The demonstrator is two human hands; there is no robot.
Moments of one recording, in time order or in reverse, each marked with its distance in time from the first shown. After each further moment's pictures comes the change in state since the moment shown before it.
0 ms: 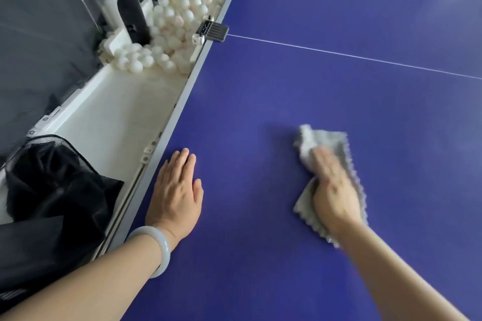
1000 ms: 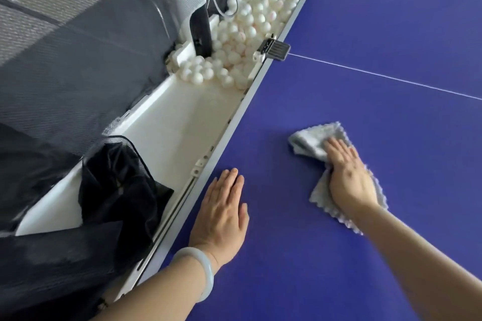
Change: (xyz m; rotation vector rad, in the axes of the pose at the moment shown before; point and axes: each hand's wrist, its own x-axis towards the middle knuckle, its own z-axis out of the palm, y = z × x) left_hand -0.004 0.002 0.001 0.012 0.005 -0.005; right_hand 0.107 -0.047 0.038 -0.070 -0.120 -0.263
